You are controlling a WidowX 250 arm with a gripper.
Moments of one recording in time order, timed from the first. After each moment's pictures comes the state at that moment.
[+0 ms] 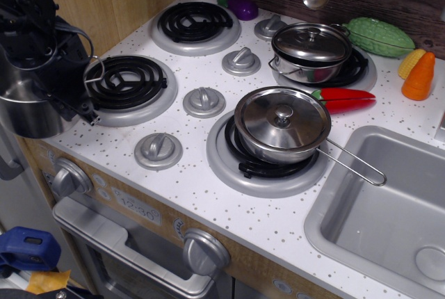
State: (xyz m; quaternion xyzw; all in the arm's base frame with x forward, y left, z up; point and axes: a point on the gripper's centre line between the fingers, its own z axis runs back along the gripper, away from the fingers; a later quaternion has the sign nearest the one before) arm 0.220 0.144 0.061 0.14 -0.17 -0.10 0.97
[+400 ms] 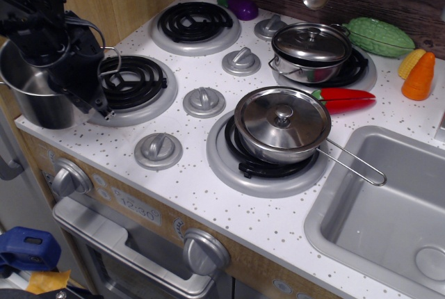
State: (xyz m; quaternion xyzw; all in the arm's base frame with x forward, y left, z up) arm 0.235 0.136 0.062 0.13 -0.21 -0.13 0.96
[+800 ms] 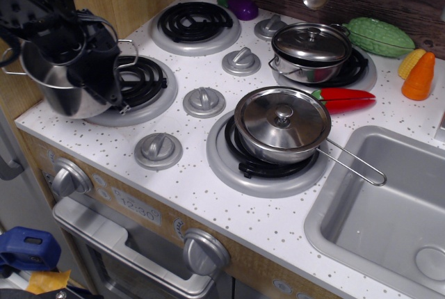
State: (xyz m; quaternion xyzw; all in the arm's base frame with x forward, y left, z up) arm 0.260 0.133 0.059 0.14 -0.24 -0.16 0.95
